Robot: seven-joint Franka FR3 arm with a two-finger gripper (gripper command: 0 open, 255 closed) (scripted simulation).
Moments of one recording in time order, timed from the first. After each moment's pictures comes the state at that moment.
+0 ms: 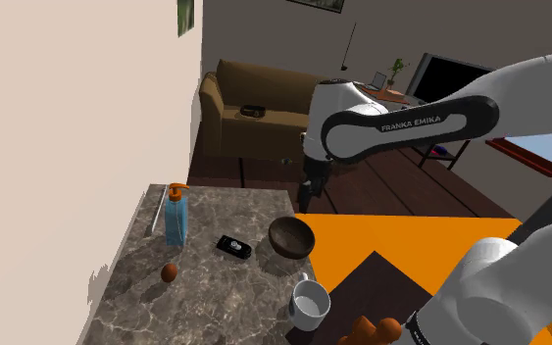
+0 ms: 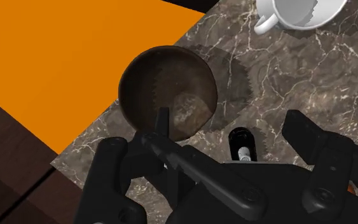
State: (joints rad) arm 0.08 -0.31 0.10 -2.43 -0.02 2.02 -0.06
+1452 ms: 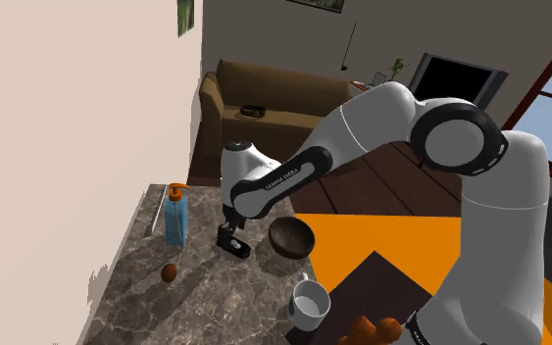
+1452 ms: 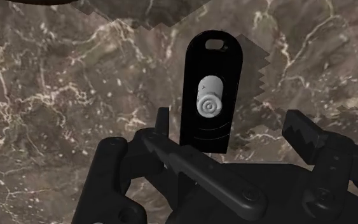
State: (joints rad) arm 0.20 0.48 0.17 -1.99 -0.16 2.40 0.04
